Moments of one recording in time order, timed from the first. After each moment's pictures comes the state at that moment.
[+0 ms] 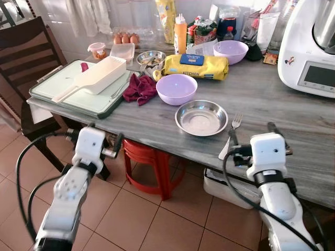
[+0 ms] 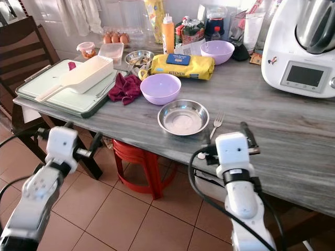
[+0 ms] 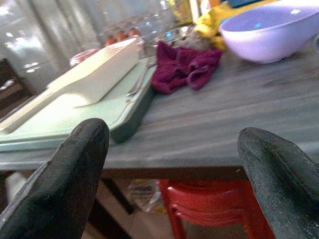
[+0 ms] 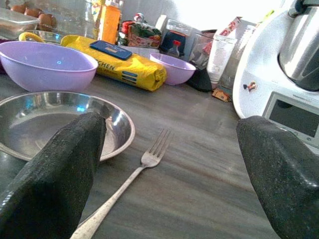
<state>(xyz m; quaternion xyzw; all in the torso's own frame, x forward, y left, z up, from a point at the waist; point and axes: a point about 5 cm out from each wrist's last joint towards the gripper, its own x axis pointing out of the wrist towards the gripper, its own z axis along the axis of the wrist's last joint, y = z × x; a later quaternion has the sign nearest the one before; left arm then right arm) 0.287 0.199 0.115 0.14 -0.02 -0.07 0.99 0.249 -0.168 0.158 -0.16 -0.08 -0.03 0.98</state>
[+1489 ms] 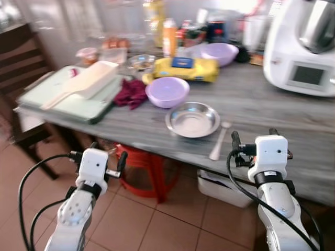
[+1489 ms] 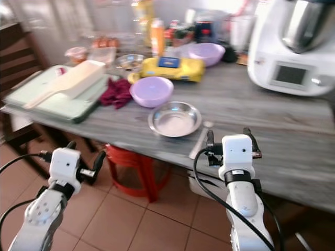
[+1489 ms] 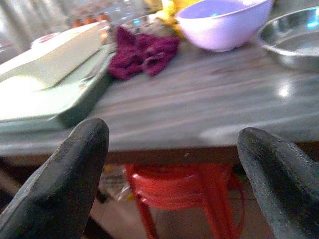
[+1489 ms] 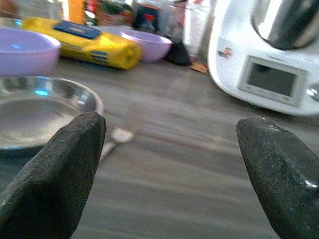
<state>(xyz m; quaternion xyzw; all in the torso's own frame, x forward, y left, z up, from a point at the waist) 0.257 0.179 0.098 0.11 0.02 -0.08 0.99 0.254 -0.173 0.146 -0.12 -0.05 -0.04 0.99</state>
